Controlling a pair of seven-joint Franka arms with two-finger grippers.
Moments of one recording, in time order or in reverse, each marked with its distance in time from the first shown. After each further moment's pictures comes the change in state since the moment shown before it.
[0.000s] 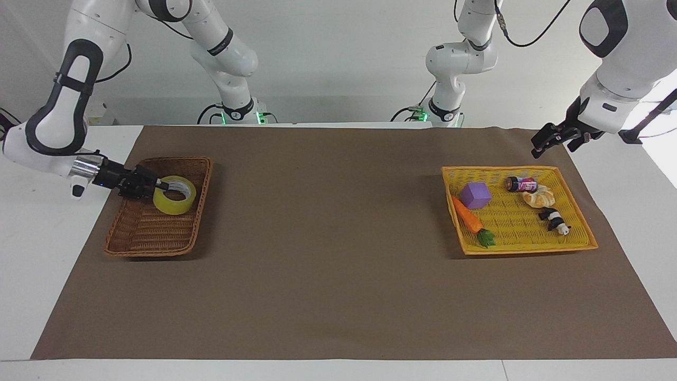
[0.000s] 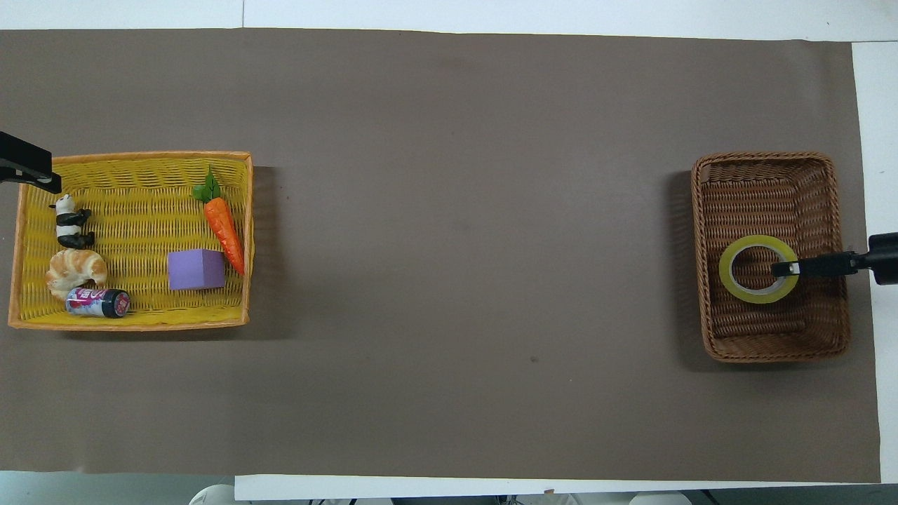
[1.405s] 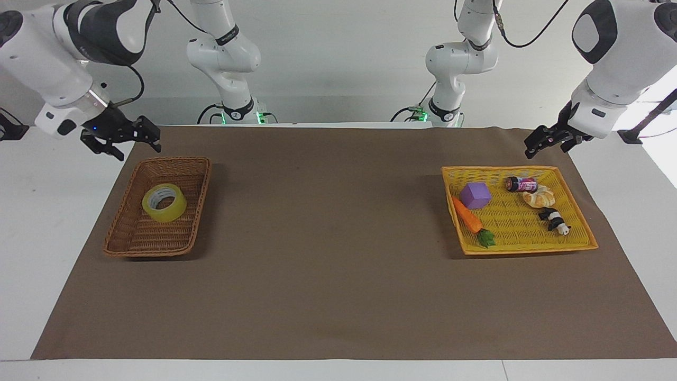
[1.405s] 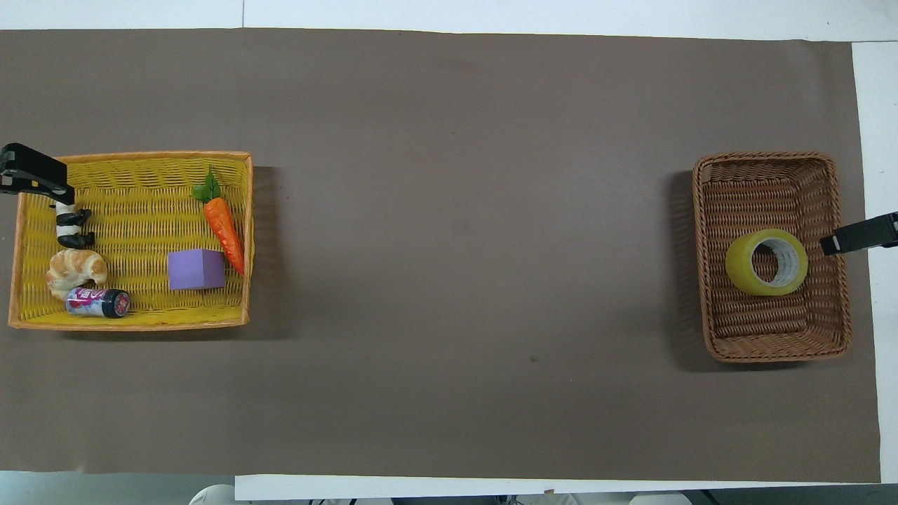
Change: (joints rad) left arm -0.016 -0.010 0.013 -0.040 0.005 0.000 -0.001; right arm 0.402 -0.377 0.019 0.222 -0.596 -0.141 0.632
